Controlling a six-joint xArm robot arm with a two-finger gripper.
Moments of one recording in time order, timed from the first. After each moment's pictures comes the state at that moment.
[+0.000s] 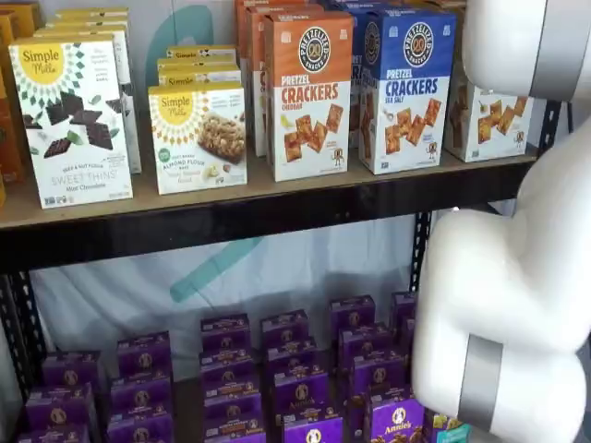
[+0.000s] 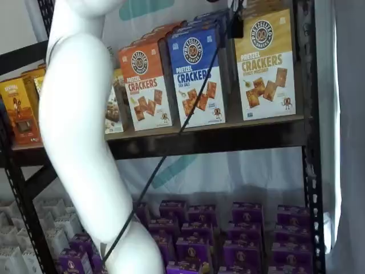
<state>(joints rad) -0.72 -0.22 -1.65 0.47 1.57 -2.18</state>
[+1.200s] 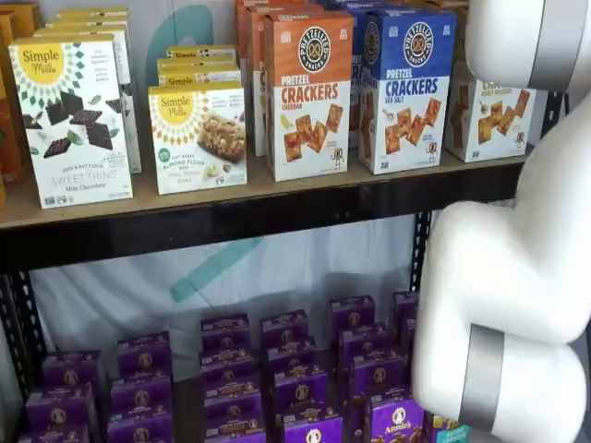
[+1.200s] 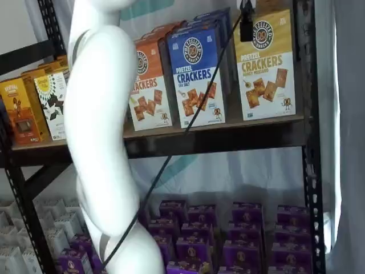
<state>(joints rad) -0.68 -0.07 -1.84 0.31 1.70 -2.16</state>
